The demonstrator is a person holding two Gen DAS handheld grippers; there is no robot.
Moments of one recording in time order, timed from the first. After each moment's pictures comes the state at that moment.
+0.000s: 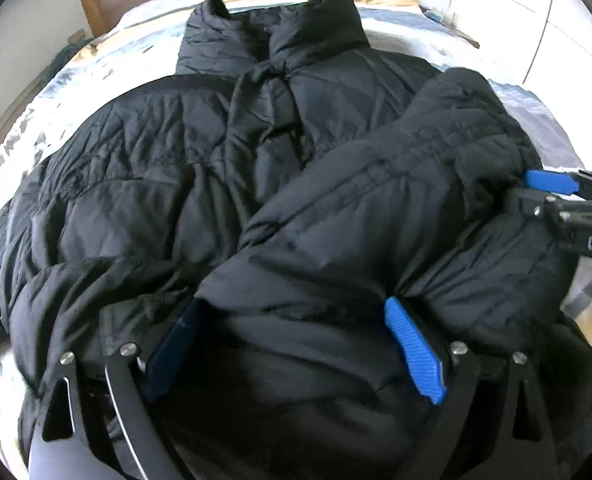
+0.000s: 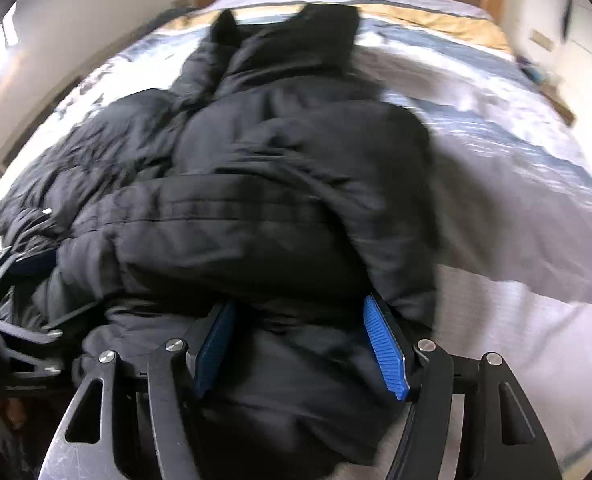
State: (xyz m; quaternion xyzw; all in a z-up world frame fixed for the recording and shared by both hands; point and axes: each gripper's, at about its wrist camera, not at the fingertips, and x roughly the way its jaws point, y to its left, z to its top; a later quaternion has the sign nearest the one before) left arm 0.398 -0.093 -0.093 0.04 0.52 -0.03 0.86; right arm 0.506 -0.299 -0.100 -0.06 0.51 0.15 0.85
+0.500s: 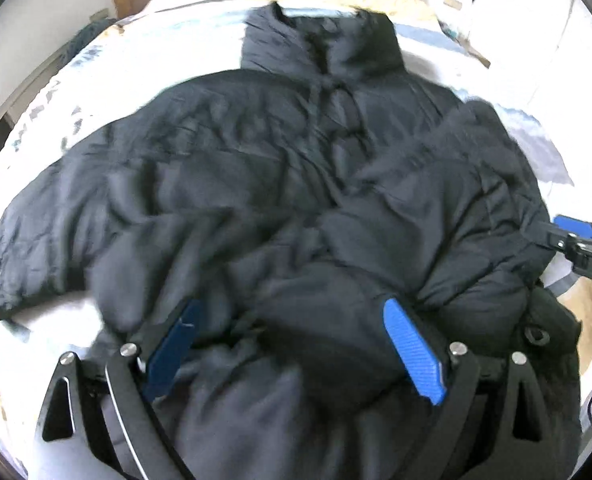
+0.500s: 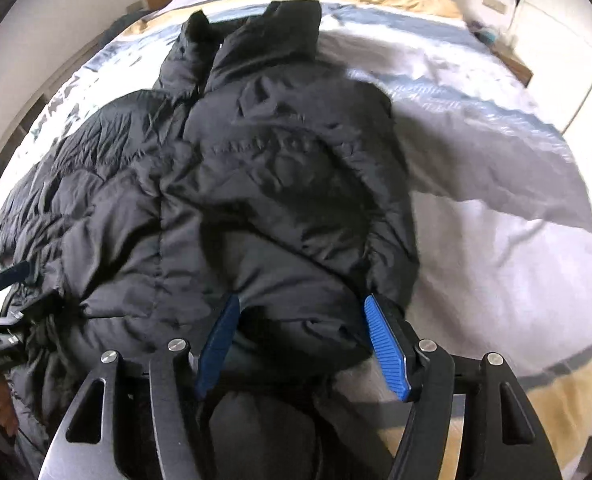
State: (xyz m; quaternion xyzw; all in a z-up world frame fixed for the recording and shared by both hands) left arm 0.352 -0.010 -0.046 -0.01 0.52 -0.02 0.85; right arm 0.448 -0.283 -0.065 -0.03 0.54 0.08 0.84
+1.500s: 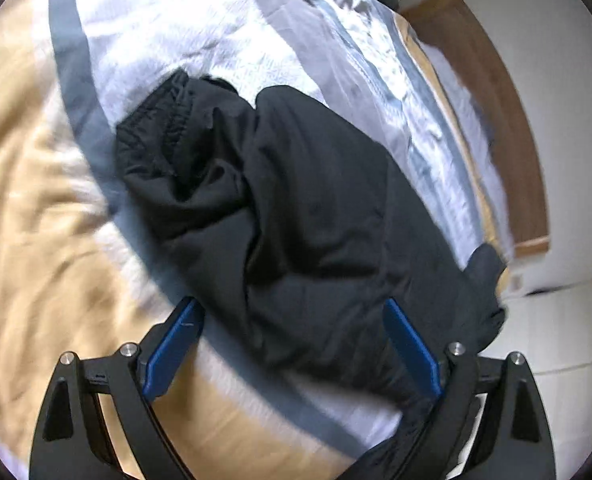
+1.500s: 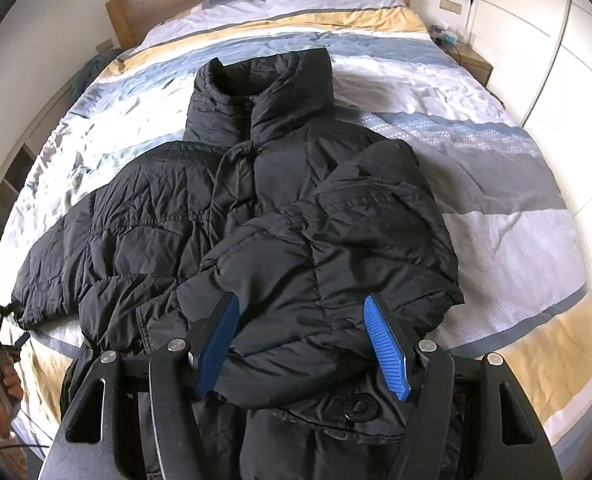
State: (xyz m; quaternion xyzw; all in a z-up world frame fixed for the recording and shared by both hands) left arm 0.268 0.460 -0.123 -0.50 0.41 0.12 0.75; right arm 0.420 -0.179 0.020 0.02 0.52 0.00 0.85
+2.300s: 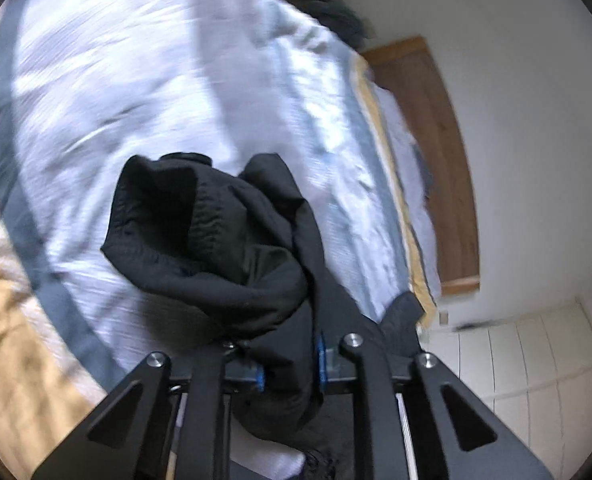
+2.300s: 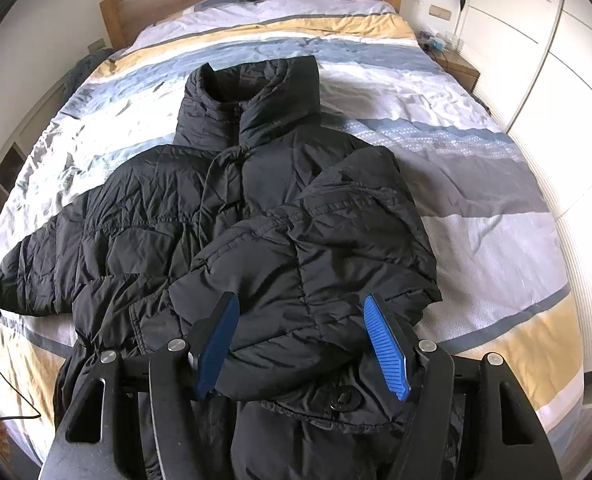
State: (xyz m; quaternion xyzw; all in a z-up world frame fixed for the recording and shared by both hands) left arm 0.311 0.481 -0.072 -0.56 0.31 0.05 0.77; right arm 0.412 -0.185 0.033 0.01 0.51 -0.02 0.86
